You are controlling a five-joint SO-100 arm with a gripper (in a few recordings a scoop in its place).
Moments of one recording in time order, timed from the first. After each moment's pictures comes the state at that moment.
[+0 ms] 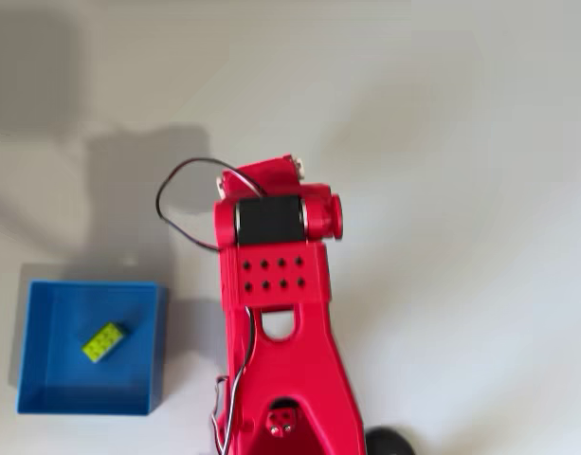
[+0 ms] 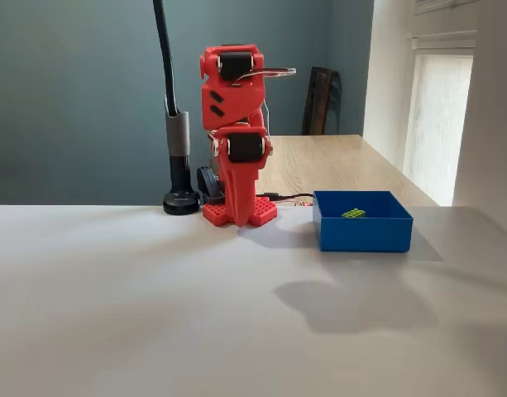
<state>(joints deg) -2.3 132.2 132.4 60.3 -9.3</state>
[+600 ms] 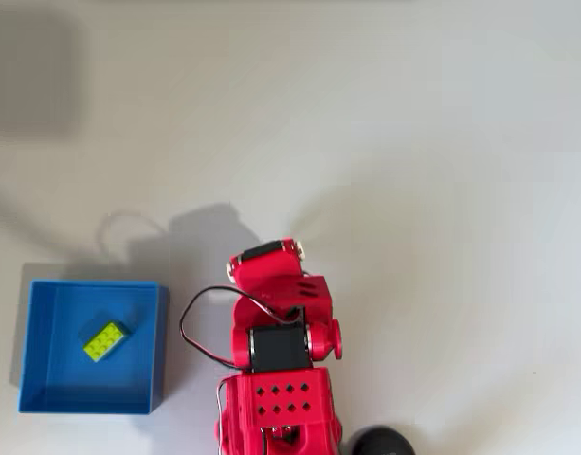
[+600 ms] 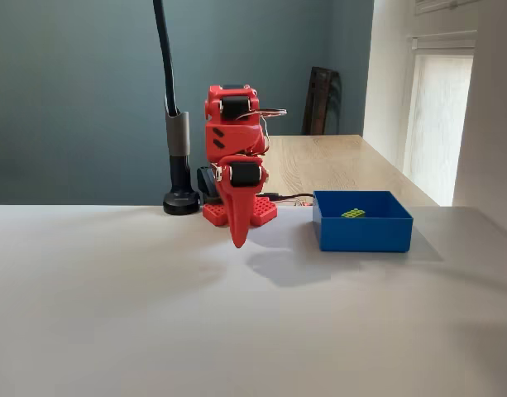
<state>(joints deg) -1.4 170.2 168.9 53.8 -11.7</state>
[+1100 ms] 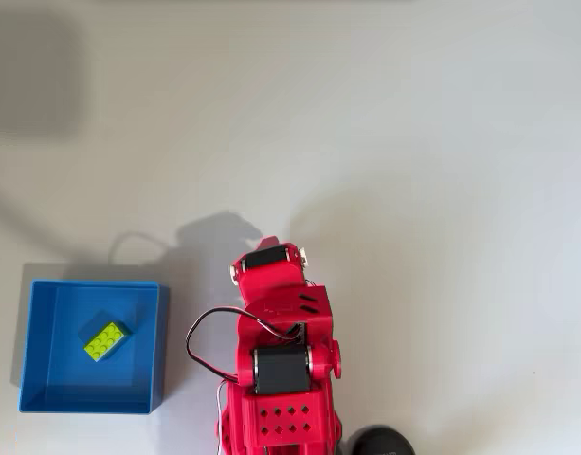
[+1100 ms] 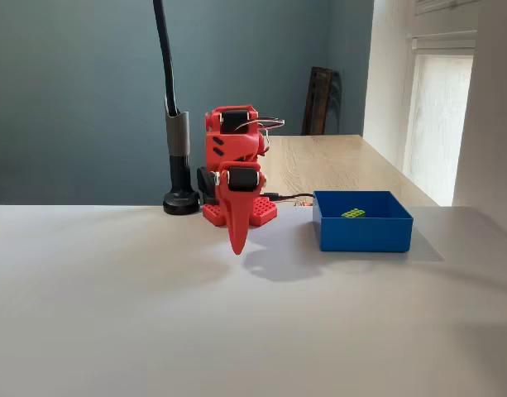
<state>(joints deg) -1.0 185.0 177.6 53.8 -10.2</state>
